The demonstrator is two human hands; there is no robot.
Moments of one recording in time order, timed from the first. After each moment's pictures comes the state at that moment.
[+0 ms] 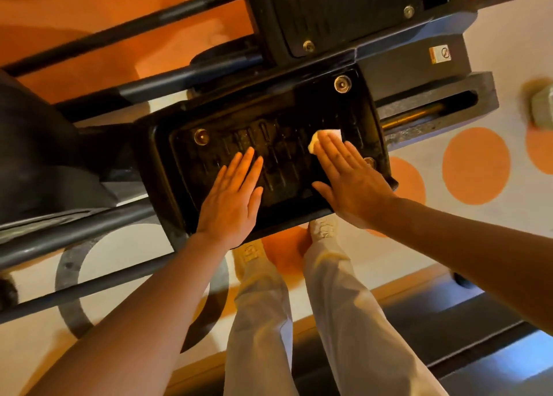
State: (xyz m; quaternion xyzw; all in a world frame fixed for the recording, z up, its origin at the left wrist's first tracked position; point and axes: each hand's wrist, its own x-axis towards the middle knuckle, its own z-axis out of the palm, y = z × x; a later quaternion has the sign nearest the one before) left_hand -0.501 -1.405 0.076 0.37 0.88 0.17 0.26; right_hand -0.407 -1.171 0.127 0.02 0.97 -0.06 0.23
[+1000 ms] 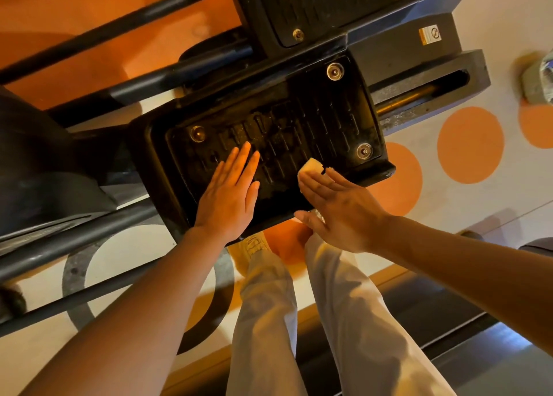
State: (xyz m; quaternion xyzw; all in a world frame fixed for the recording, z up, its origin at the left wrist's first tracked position) left_hand -0.510 -1.410 0.075 0.39 0.86 0.15 0.28; right_hand -0.388 -1.221 0.160 0.02 0.93 -0.13 0.35
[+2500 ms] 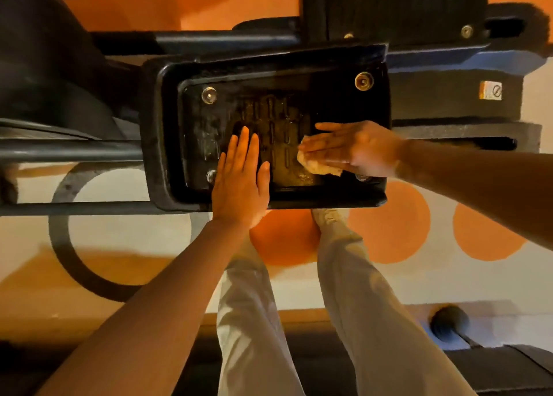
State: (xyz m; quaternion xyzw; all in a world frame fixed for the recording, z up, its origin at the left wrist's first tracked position) left_hand -0.444 -1.349 0.083 0.12 0.95 0.21 0.21; right_hand -0.474 -1.085 0.095 -0.45 0.86 -0.20 0.11
